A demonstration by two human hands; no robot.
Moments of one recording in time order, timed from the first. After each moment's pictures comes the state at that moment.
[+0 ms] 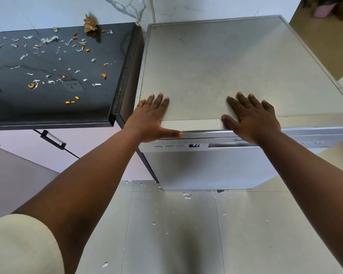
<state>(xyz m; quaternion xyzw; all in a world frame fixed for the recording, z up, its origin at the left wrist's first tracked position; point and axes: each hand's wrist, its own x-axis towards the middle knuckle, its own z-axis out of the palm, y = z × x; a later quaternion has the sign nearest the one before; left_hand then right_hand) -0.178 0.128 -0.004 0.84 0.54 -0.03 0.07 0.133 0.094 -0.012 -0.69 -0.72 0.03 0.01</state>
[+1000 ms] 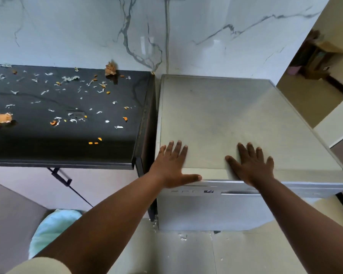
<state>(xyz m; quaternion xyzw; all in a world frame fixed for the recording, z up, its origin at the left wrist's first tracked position) -0.184 0.131 -0.004 0.85 0.51 -0.05 0.11 0.087 0.110 0.004 -0.79 -0.60 0.11 -0.04</state>
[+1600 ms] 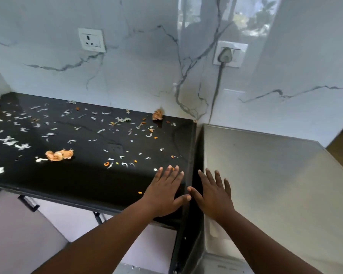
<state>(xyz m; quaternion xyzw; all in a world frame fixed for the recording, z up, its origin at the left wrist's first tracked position) -0.344 0.190 0.044 0.83 0.56 0.02 0.03 -0.155 0.195 0.047 -0.63 -0.77 0.08 0.06</state>
